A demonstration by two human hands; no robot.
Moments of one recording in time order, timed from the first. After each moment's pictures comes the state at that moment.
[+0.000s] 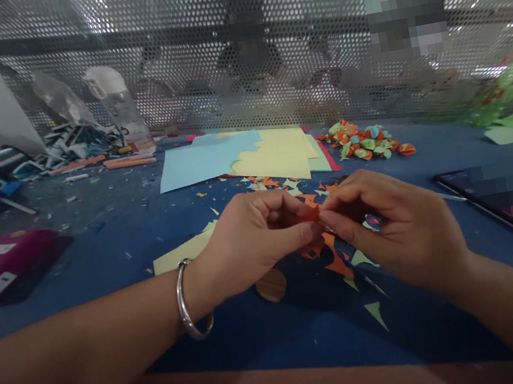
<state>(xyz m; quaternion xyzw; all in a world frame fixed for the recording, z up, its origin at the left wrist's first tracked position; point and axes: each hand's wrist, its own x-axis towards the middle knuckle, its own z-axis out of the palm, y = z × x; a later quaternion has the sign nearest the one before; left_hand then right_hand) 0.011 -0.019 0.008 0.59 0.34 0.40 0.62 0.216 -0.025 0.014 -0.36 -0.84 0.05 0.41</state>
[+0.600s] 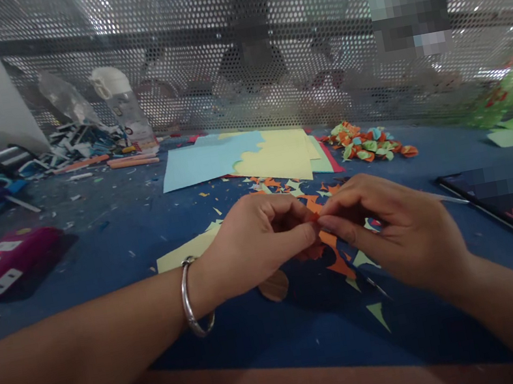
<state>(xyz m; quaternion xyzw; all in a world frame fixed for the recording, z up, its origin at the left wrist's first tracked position) 0.010 -0.022 0.016 0.66 0.36 0.36 0.54 0.215 -0.024 0.015 -0.35 -0.85 0.06 0.39</state>
